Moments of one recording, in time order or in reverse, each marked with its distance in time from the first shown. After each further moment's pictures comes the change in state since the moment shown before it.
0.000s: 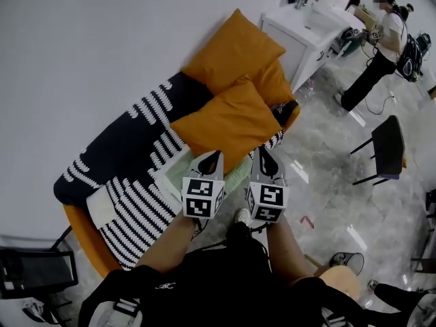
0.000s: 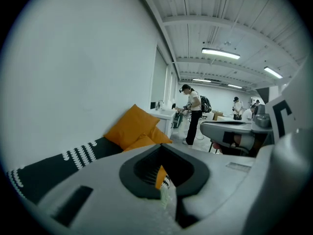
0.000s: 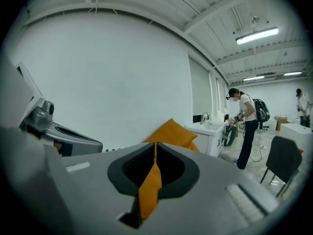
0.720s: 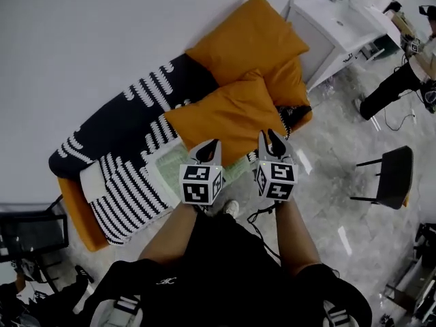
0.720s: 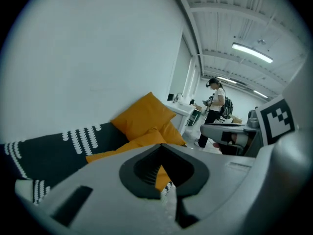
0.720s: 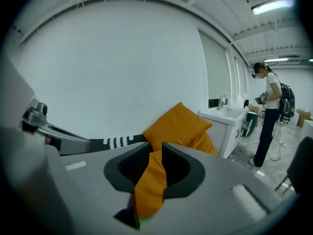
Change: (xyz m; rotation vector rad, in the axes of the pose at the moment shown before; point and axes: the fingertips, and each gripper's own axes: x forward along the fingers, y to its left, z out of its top) left arm 0.128 0.030 0.010 -0.219 0.083 0.173; right arm 0.157 -0.085 -0.018 -0.018 0.174 0.219
